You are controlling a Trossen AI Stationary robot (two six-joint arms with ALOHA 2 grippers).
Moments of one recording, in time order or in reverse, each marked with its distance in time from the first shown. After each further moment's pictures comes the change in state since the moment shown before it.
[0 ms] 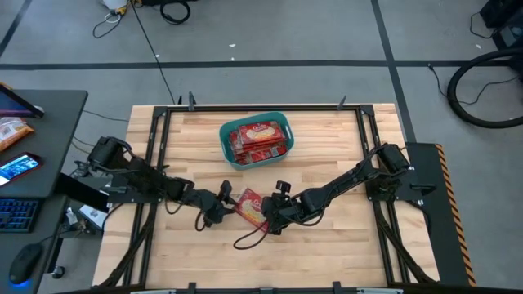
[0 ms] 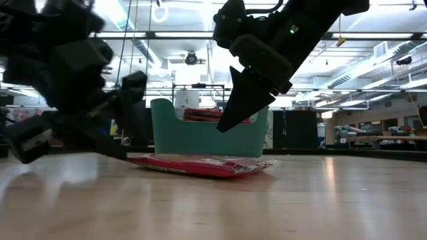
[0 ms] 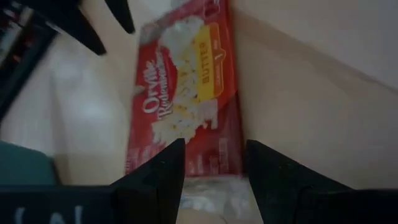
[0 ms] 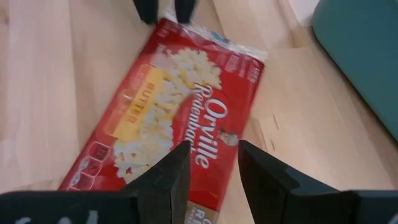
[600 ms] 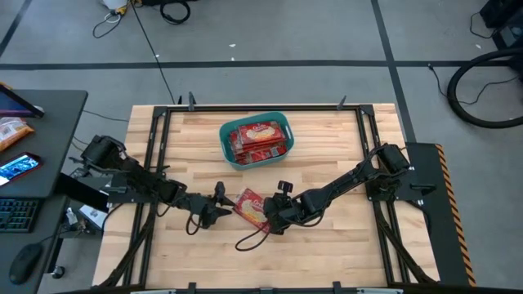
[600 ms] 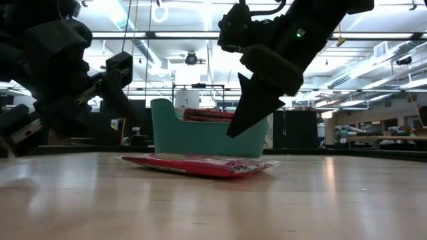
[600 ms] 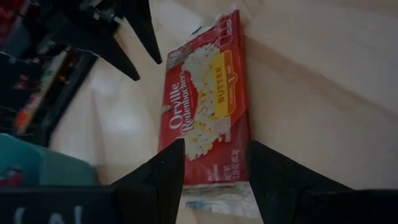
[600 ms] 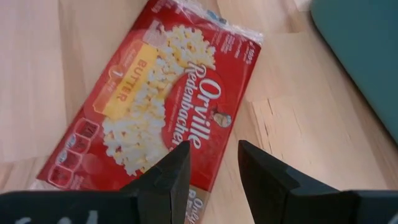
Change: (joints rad) left arm -0.089 -0.058 -0.053 0.094 -0.146 0.043; right arm 0.008 0.000 0.000 -0.061 0.006 0.000
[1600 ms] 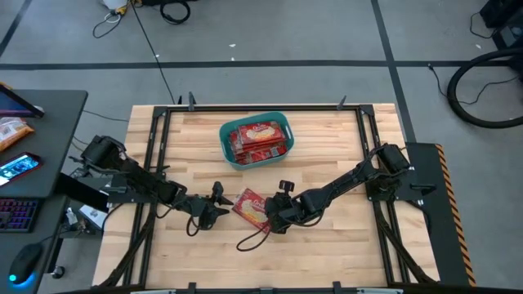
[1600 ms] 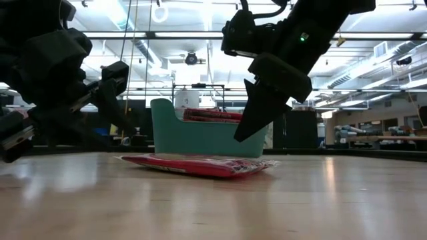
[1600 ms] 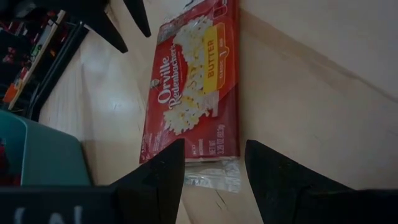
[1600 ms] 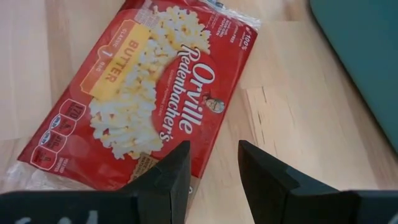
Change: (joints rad) left arm -0.022 0.001 0.000 -0.079 -0.053 -0.101; right arm -0.001 0.000 0.000 -0.045 0.001 -0.017
